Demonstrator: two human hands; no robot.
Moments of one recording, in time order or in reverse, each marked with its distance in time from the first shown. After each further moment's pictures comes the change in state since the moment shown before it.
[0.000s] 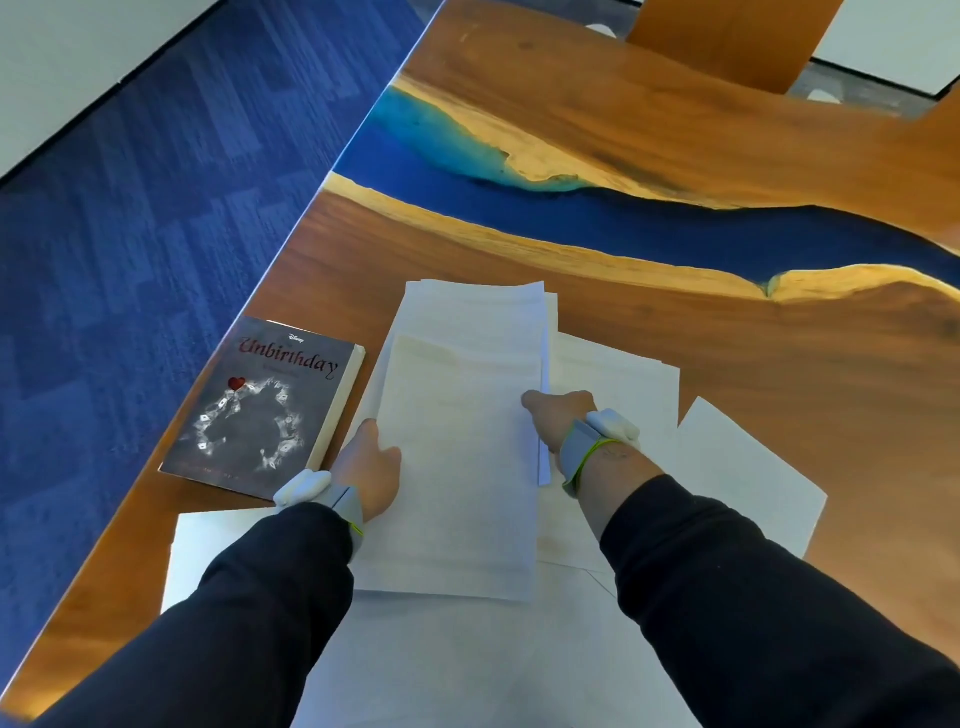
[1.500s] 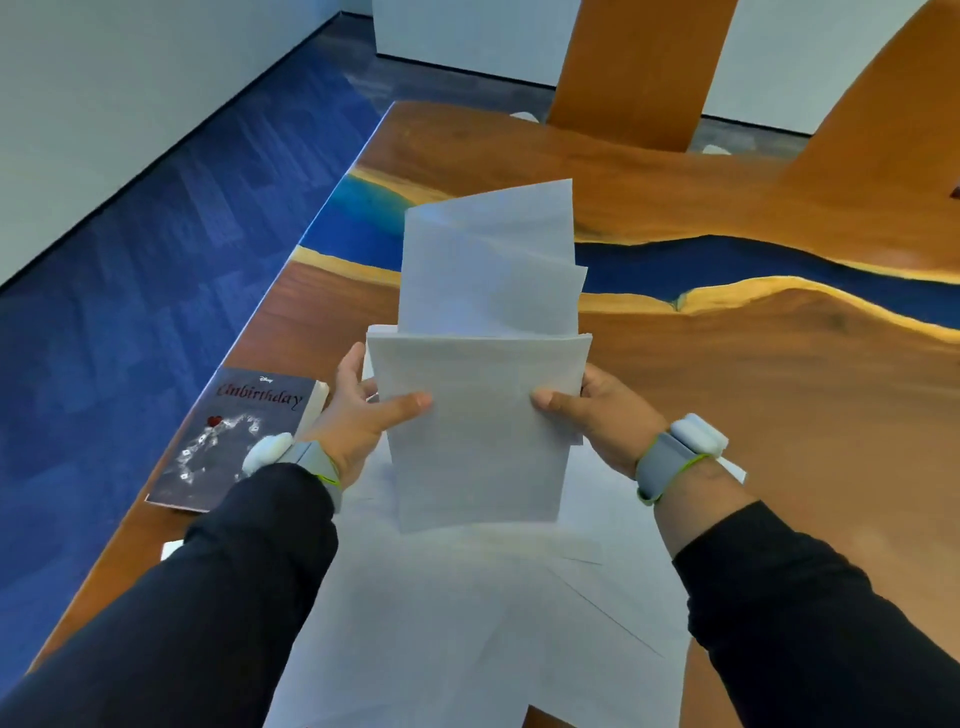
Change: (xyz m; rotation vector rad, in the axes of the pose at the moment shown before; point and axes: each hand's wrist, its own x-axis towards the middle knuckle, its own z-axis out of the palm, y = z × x) left_hand -0.050 0.070 -0.018 -0.774 -0.163 0.451; right_hand -0.073 0.030 -0.155 0.333 -0.477 -0.674
